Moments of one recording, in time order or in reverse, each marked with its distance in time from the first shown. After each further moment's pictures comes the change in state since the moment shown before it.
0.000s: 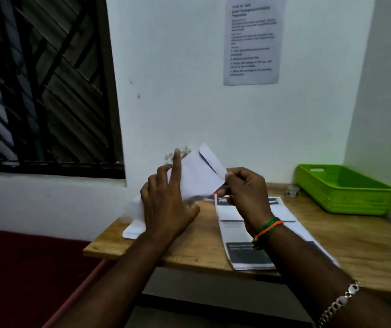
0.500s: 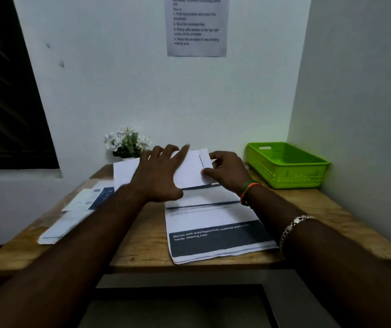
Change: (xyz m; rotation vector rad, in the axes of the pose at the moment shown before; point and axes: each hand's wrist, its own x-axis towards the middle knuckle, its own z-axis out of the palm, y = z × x) left_hand 0.067 0.056 0.097 0.173 -0.429 0.503; right_hand 0.092 0.051 -0.116 -0.754 -0.076 -0.078
